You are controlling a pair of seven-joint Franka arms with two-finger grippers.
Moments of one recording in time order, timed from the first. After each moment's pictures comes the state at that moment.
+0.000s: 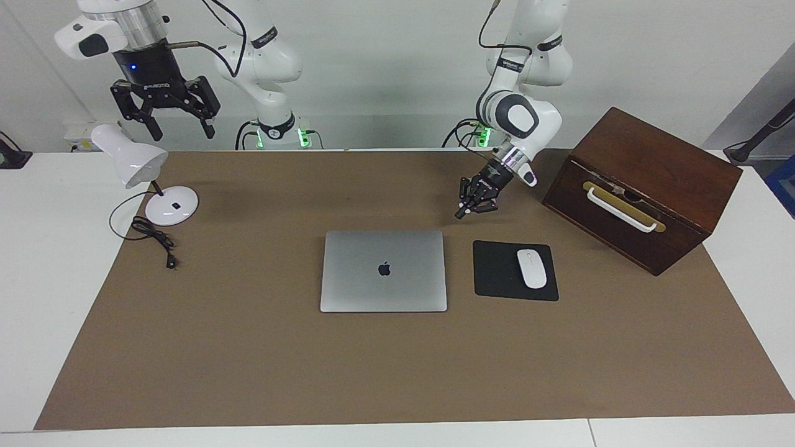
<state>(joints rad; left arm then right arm) -0.33 -0.08 -0.17 -2.63 -2.12 2.58 -0.59 -0.05 -0.15 0.04 -1.60 0.04 1.60 0.01</state>
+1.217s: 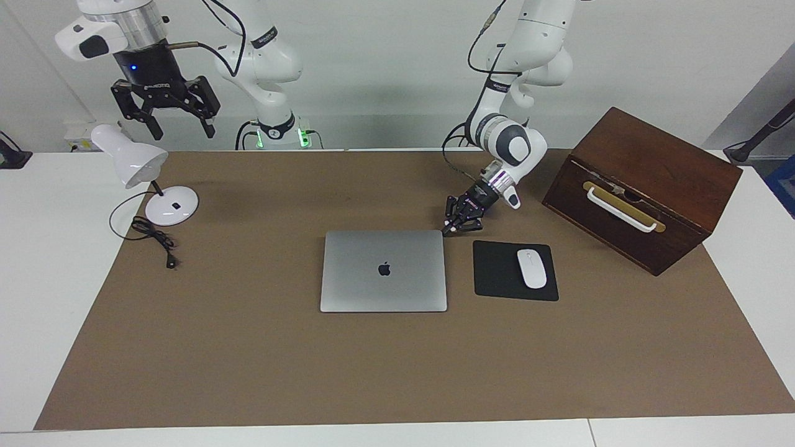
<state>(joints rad) -0.32 0.09 -0.16 -2.52 -2.31 2.51 -0.42 -0.05 -0.15 0.04 -1.60 0.04 1.58 0.01</state>
